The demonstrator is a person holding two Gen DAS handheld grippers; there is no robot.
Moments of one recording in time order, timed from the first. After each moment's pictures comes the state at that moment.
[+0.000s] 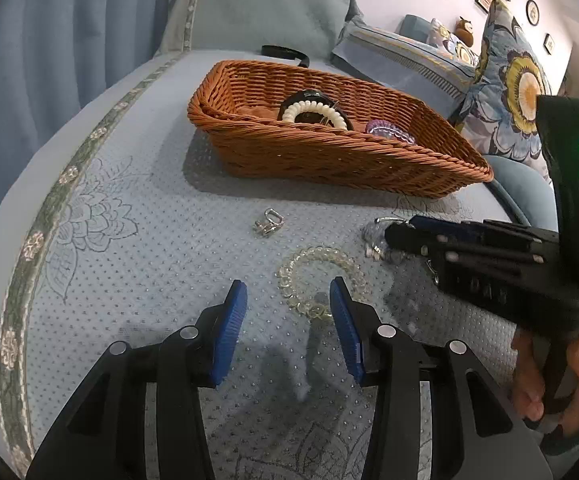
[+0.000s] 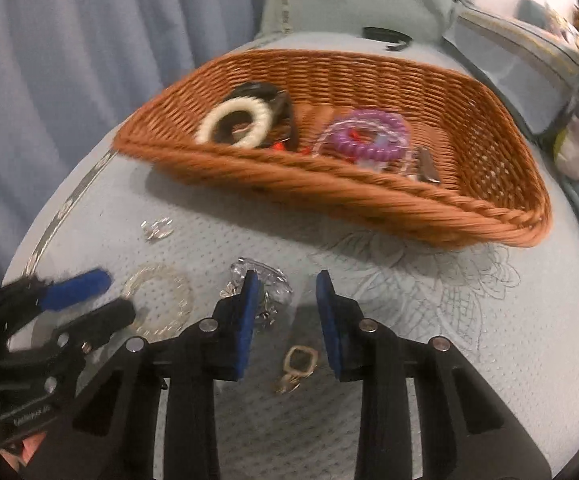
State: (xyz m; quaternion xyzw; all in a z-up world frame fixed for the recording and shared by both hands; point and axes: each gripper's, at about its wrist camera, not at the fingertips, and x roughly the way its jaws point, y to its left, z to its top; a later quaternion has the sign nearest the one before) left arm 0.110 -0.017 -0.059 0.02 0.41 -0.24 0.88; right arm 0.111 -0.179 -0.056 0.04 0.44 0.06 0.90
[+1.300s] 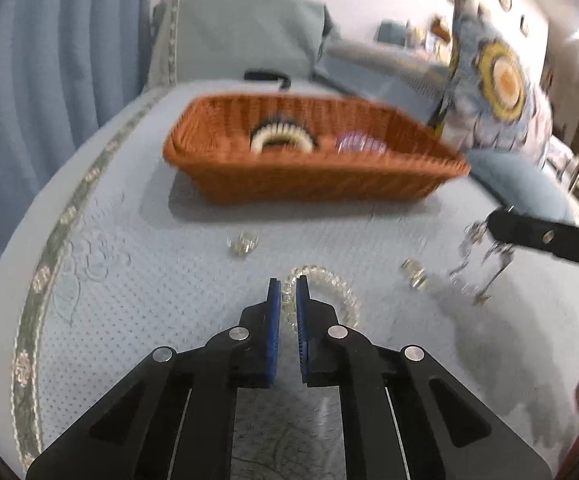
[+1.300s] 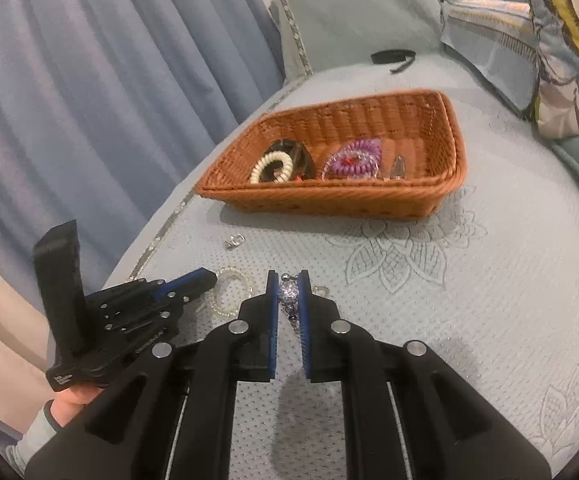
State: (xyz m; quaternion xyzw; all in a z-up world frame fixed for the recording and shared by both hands) left arm 0.087 -0.033 -0.043 0.05 0.35 -0.25 0.90; right arm 0.024 -0.238 -0.003 0.17 0.35 0.14 0.91
